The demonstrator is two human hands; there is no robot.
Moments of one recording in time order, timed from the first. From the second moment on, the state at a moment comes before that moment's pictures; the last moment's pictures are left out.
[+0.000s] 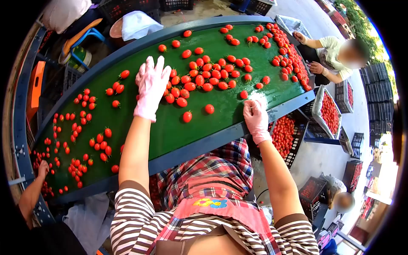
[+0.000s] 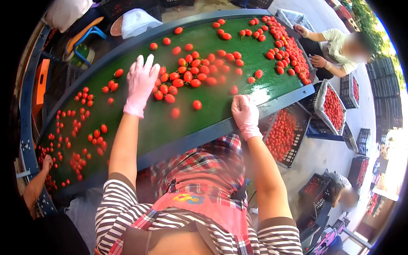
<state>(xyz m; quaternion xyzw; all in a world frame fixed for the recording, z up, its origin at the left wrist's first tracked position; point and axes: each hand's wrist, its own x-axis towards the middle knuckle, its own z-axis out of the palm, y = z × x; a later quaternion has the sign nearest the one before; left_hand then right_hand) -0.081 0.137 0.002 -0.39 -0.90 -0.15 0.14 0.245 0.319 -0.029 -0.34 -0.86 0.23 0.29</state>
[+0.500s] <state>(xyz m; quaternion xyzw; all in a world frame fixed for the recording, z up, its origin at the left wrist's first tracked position) -0.020 0.186 0.025 -0.56 -0.82 -0.13 -0.06 0.235 0.310 -0.023 -0.35 -0.86 0.26 0.27</state>
